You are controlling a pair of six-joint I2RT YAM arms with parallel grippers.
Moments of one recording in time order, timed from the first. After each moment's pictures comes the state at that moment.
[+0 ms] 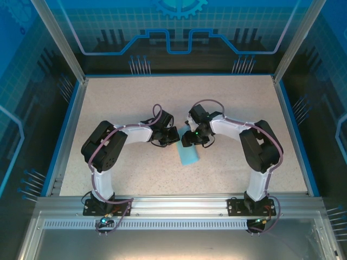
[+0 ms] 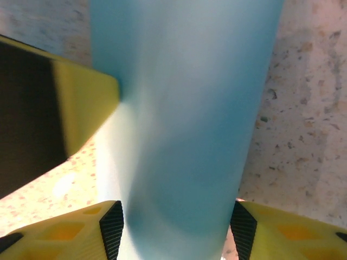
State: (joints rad) left arm -0.55 1.91 1.06 -0.16 0.30 -0.93; right arm 0.55 1.84 1.18 -0.63 -0.29 0.30
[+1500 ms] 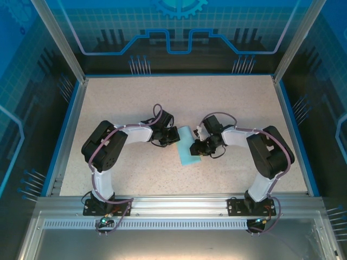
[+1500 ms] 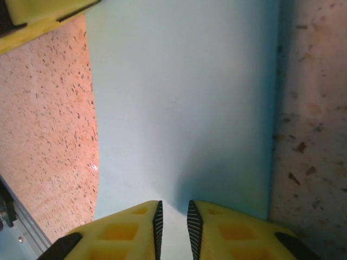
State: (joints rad) left arm -0.55 1.92 1.06 -0.16 0.30 -0.92; right arm 0.45 1.74 0.85 -0.37 -0.57 0.36
